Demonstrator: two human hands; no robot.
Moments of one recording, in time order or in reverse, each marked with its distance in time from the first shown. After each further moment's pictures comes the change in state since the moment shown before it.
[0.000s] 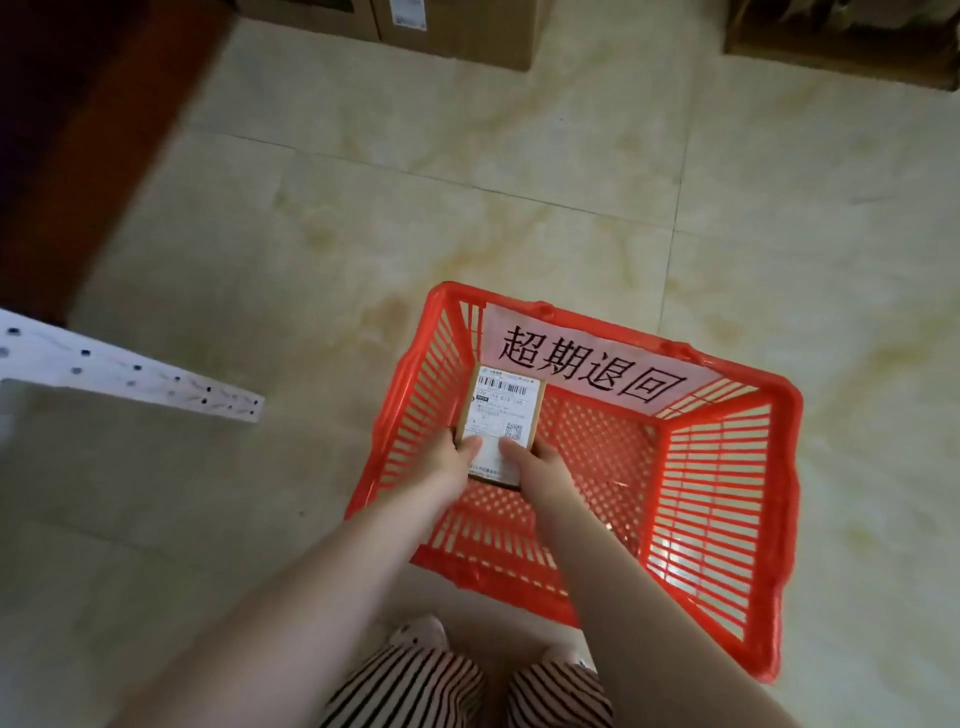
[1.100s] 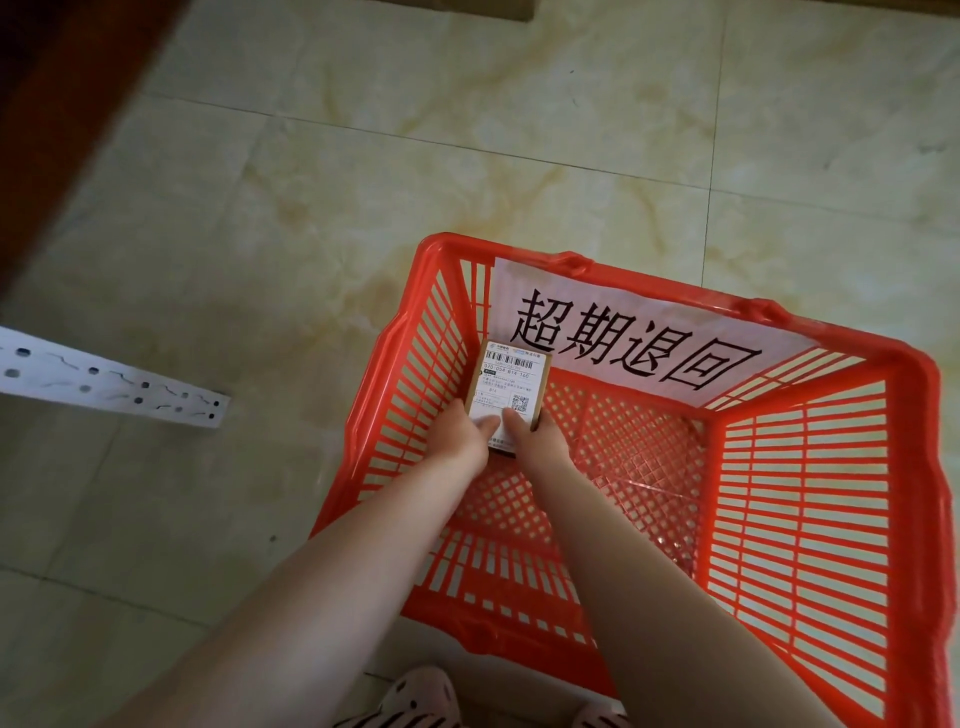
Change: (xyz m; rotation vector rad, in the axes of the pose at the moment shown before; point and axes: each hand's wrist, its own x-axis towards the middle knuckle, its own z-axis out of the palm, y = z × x) left_hand 0.115 -0.033 0.052 0.045 0.137 0.014; right_hand 0.128 0.041 0.026 -0.224 0.126 -0.099
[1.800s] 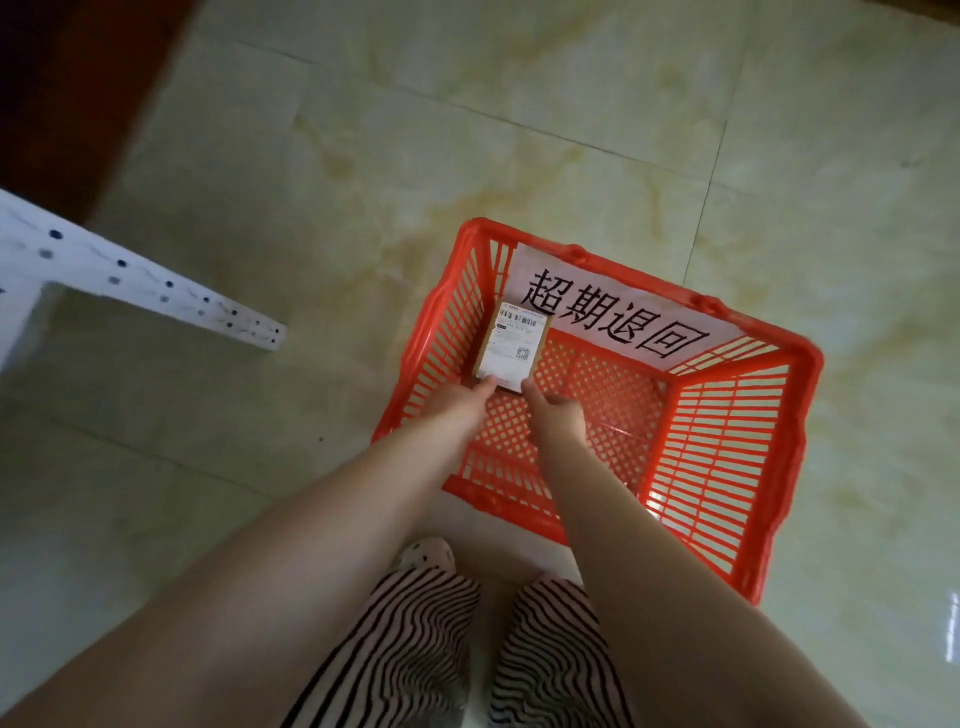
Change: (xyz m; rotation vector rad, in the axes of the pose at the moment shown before) left_hand -0.117 0.024 -0.072 -0.285 -0.055 -0.252; right_hand -0.125 -0.049 -0.038 -0.015 0.083 0.161
